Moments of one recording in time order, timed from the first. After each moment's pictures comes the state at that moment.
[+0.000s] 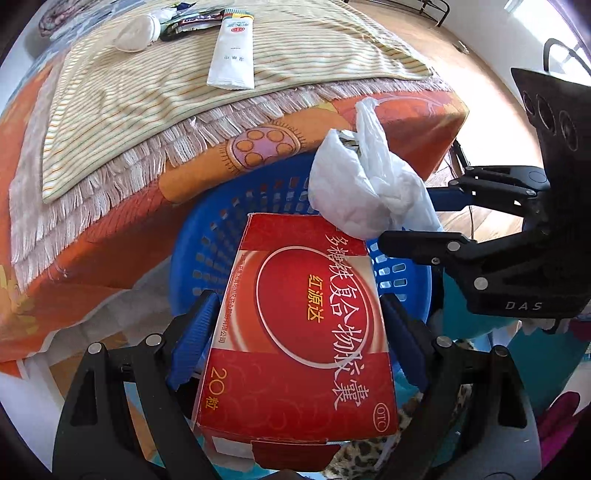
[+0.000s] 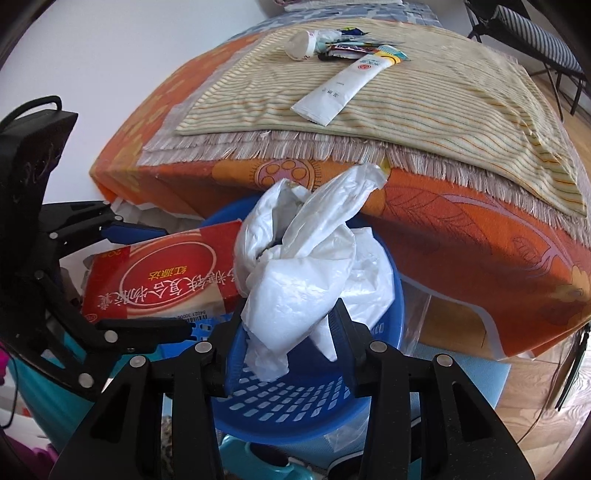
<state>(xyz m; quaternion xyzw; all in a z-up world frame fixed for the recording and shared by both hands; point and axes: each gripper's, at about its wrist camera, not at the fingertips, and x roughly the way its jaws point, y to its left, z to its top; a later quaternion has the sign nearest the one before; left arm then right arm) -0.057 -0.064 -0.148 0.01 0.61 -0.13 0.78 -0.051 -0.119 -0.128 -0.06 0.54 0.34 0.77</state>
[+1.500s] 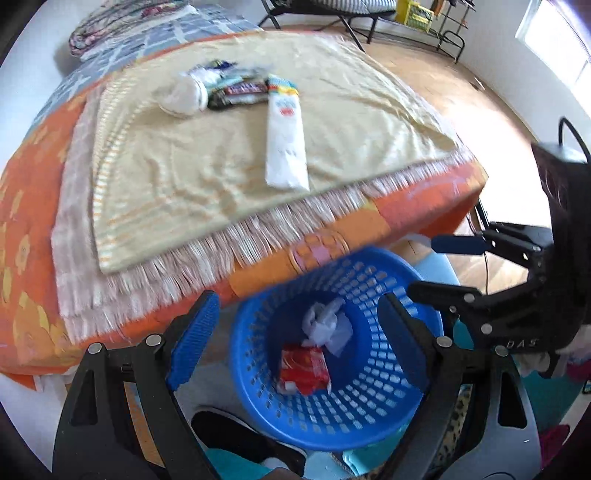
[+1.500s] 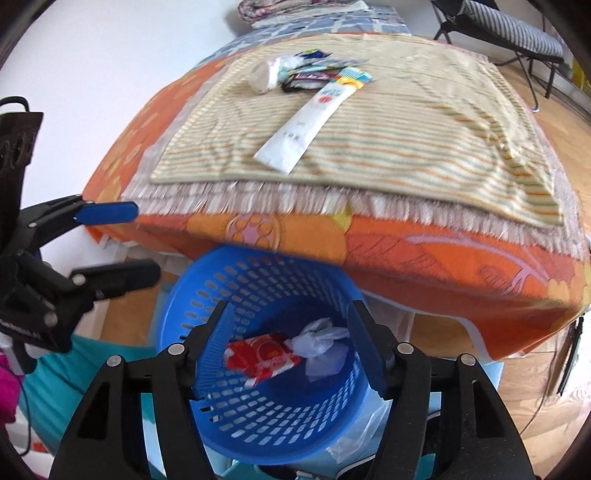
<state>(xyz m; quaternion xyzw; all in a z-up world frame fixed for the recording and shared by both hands) -0.012 -0.037 -0.104 0.02 0.53 -0.08 0.84 -0.012 -0.127 -0.098 -0.03 0.53 0.29 0.80</state>
